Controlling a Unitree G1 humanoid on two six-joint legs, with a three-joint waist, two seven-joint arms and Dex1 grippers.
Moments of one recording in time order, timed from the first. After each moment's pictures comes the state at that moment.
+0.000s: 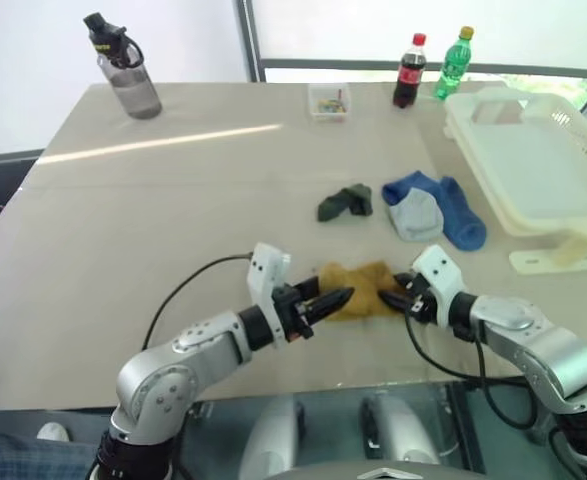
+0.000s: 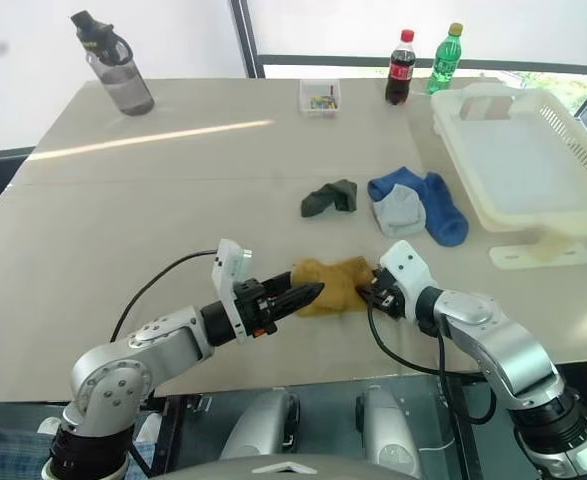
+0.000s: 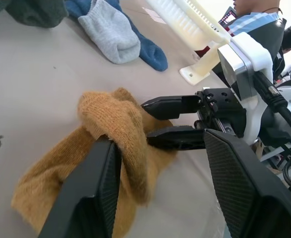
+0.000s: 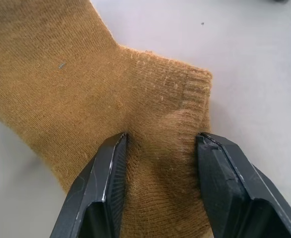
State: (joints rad) left arm -0.02 0.43 0.01 -0.63 -1.02 0.93 -0.29; right arm -0.15 -0.62 0.21 -0.48 0.41 0.80 0.46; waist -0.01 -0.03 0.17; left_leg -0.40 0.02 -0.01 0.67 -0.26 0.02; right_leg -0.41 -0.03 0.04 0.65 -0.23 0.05
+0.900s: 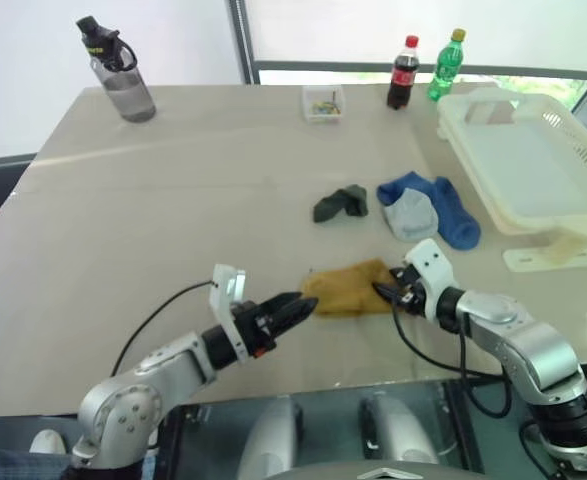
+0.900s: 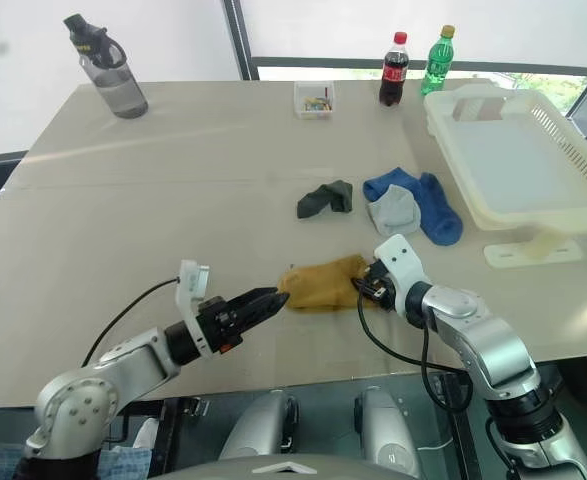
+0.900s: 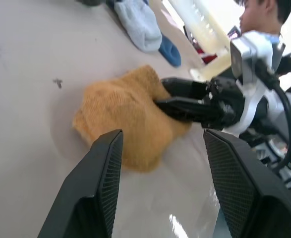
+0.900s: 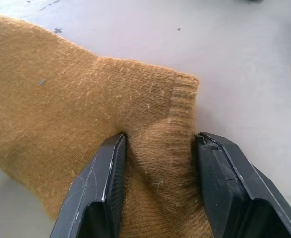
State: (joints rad) left arm 0.06 0.42 0.13 -0.50 -1.16 0.93 -0.30; right arm -0.21 -0.48 0.20 -0.41 0.34 0.85 0.42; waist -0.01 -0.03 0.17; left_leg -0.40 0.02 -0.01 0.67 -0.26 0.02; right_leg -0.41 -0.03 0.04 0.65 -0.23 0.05
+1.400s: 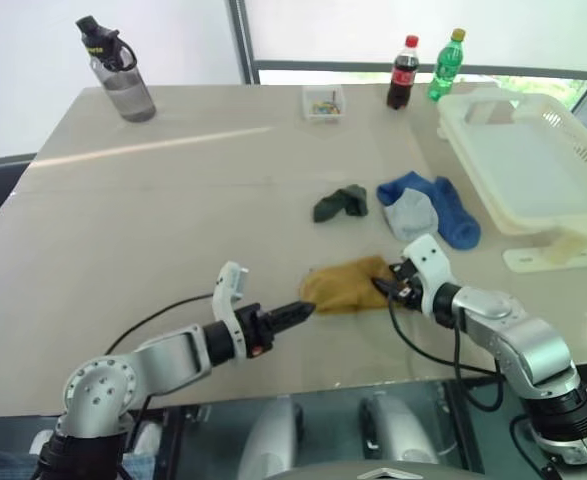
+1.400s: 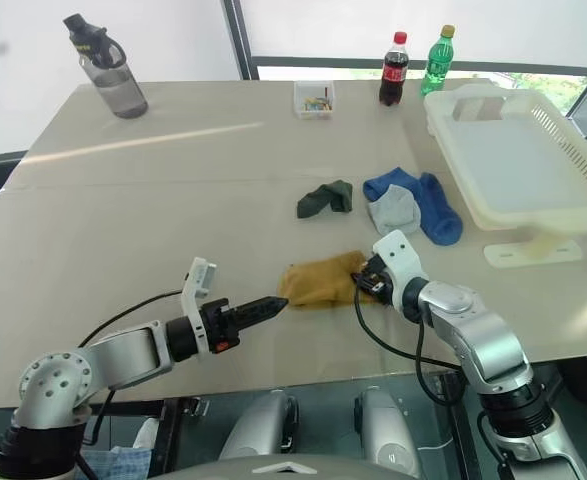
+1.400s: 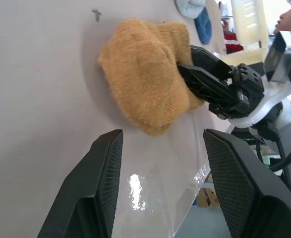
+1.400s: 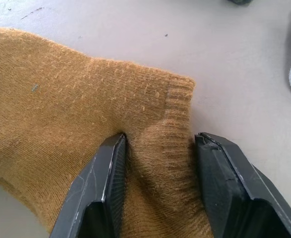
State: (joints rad) left arm 0.01 0.60 0.10 -0.41 -1.75 1.05 0.21; right arm -0.22 -0.45 0.19 -0.40 0.31 0.87 0.40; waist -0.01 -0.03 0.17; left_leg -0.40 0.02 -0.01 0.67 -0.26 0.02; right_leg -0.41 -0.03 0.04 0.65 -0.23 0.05
